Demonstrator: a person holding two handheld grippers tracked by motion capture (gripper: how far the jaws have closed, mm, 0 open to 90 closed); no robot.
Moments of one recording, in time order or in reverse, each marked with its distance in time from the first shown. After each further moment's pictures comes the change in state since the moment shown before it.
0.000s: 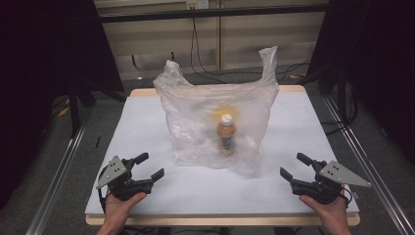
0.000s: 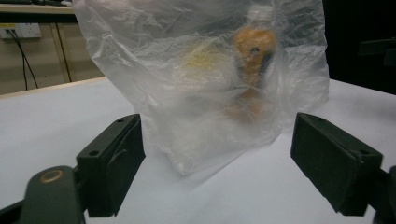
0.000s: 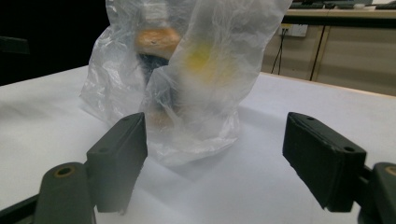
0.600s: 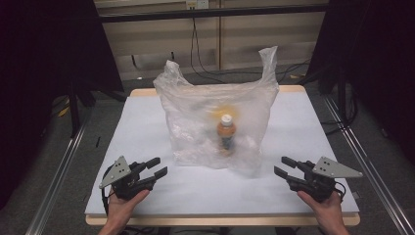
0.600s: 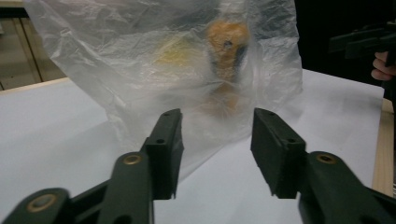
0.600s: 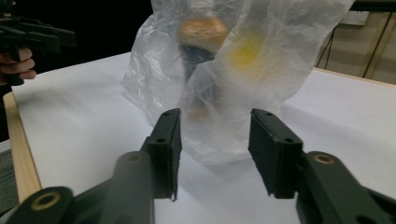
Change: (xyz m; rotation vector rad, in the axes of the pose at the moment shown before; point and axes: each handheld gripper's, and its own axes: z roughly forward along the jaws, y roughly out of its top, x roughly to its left) left arm -0.006 0.003 0.004 0.029 -0.099 0.024; right arm 0.001 0.008 0.012 0.063 0.190 -0.027
